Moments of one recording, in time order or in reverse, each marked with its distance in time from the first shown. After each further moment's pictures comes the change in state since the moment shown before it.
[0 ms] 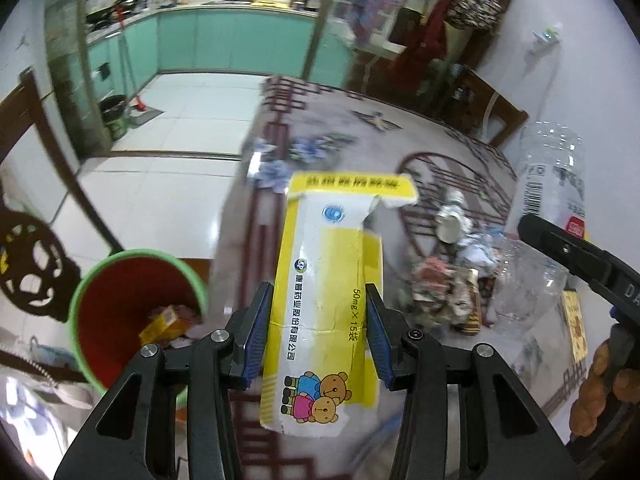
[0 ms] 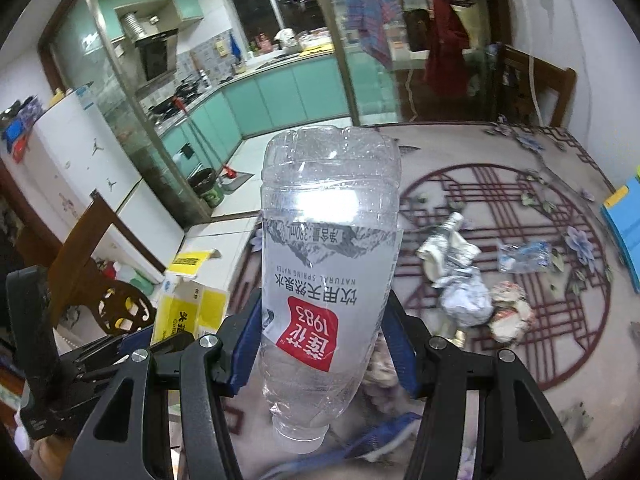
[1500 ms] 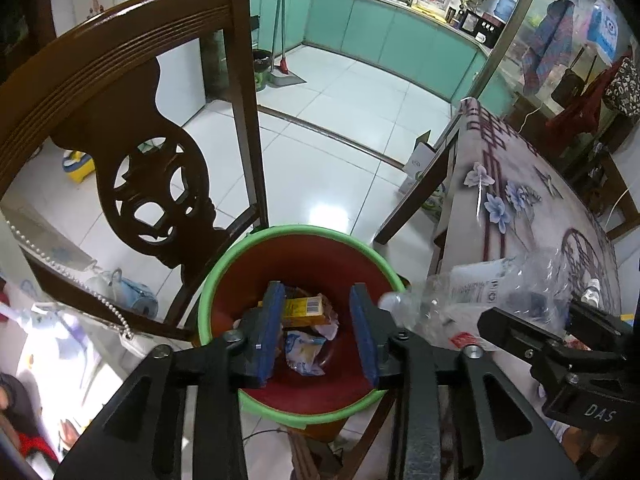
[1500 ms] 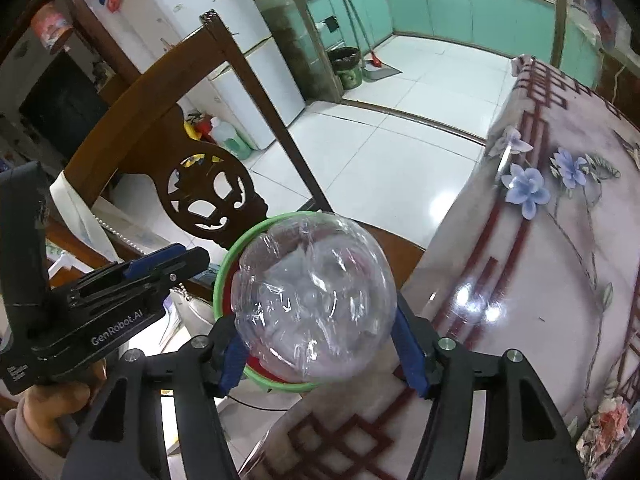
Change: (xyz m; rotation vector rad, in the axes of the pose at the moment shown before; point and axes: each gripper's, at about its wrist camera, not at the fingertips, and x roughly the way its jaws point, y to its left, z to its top) left arm -0.004 0.178 -0.016 -0.350 -0.006 0.319; right arm 0.197 0.200 -0.033 -0.361 0.387 0.351
